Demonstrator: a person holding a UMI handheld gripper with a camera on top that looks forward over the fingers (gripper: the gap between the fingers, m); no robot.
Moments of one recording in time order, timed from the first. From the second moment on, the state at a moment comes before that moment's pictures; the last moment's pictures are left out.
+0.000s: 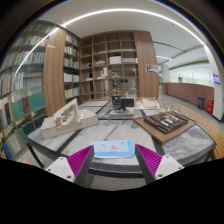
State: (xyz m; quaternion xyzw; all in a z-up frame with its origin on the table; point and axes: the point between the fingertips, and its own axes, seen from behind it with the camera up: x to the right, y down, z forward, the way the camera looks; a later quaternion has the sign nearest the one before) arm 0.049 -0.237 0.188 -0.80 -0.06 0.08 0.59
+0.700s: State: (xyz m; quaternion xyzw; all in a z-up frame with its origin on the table) arm -0.055 -0.110 0.097 -0.83 -0.13 0.09 0.53
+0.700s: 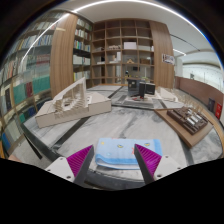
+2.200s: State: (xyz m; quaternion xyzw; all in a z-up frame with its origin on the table) arm 0.065 -0.004 0.024 -0.87 -0.04 0.03 0.50
